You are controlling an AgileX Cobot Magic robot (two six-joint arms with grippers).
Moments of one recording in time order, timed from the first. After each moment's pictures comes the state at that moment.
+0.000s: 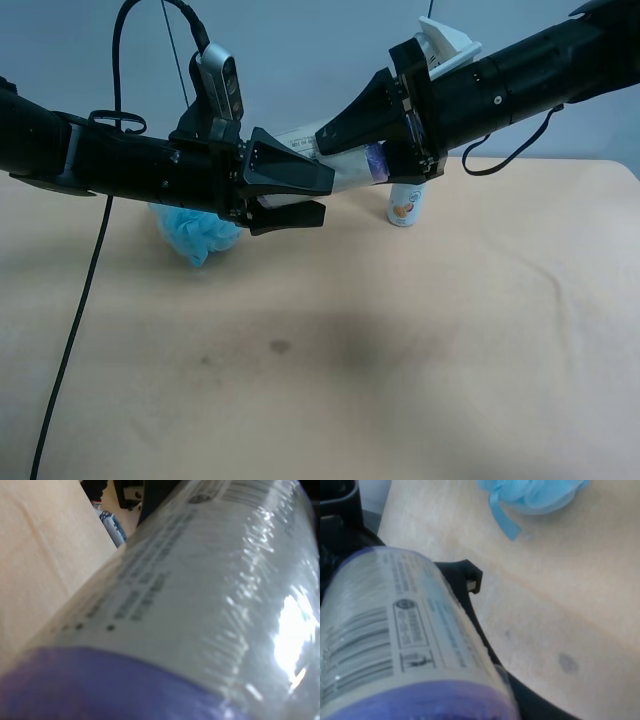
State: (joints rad) left arm -0.30 1.90 -0.96 -1.67 1.22 1.33; right arm 0.20 1.71 -1.13 1.26 1.19 -0.78
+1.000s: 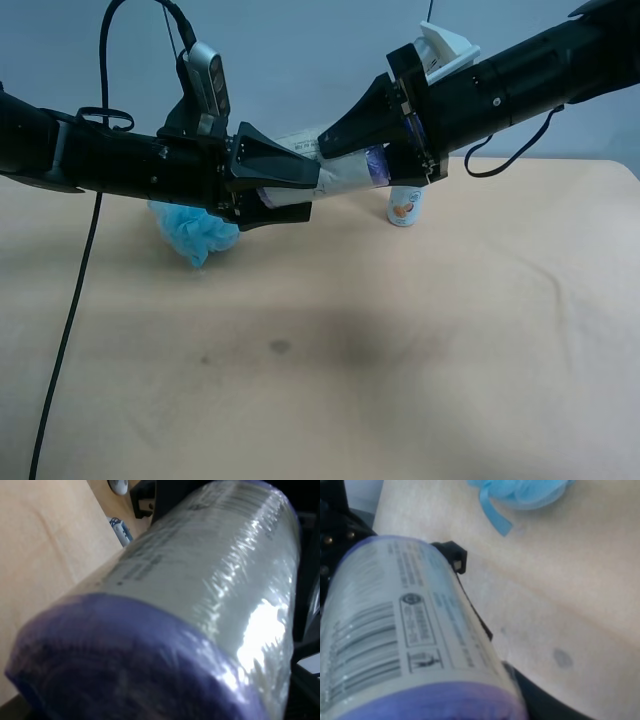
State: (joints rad) left arm -0.25 1.90 -0.96 -1.65 1.22 1.32; right arm 0.20 1.71 -1.13 1.22 1.16 -0.75
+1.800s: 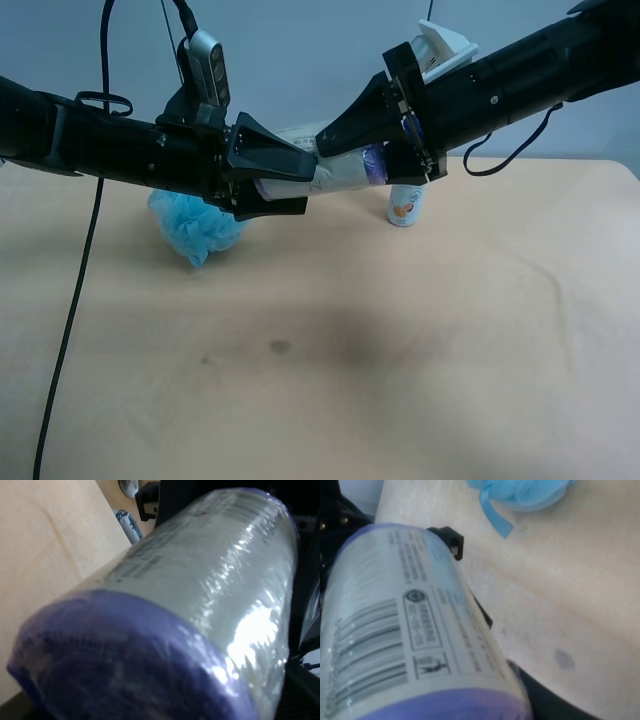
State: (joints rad) left arm -0.24 1.90 -1.02 -1.60 1.22 1.27; right arm 0.22 1.71 -1.14 1.21 1.15 -0.73
